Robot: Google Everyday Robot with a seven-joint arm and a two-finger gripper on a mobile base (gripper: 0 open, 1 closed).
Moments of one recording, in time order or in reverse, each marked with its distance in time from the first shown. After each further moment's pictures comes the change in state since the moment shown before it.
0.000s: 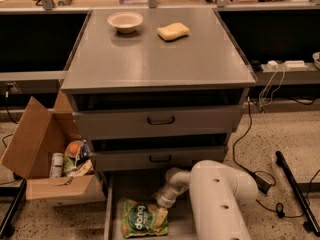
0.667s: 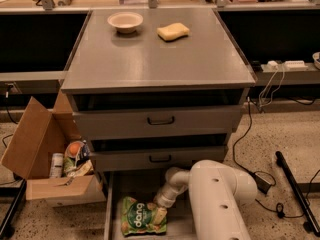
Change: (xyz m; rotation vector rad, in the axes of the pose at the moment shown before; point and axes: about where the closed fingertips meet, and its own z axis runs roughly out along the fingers) arm 0.000 0.000 -0.001 -0.013 0.000 0.012
